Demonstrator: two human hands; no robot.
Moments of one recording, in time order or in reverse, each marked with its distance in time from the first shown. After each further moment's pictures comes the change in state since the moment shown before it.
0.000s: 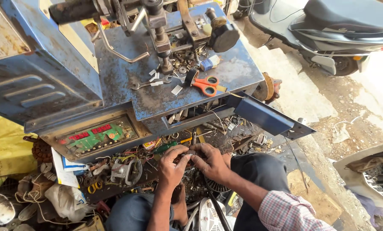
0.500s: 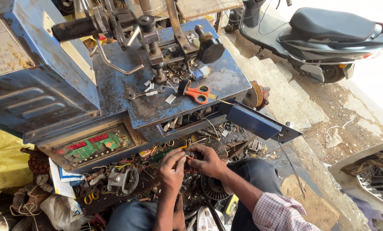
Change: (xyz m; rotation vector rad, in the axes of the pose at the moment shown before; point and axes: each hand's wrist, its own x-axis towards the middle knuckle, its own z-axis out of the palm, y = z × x) left_hand -0.005 -0.012 0.024 0.103 0.173 0.076; right_hand 0.015 0.026 -0.006 0.296 -0.105 0.294
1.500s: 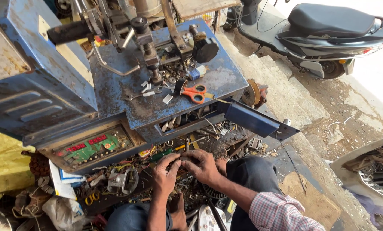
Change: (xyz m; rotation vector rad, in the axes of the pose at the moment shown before) left_hand -0.008 -0.020 -0.020 -0.110 -0.155 -0.215; right_hand -0.014 -0.002 0.024 -0.229 0.207 -0.285
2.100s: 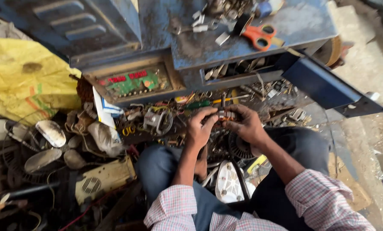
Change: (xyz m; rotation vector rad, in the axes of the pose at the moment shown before) left_hand -0.008 0.006 -0.003 -0.044 0.042 0.080; right_hand 0.004 0.006 -0.012 0.305 -0.206 0.387
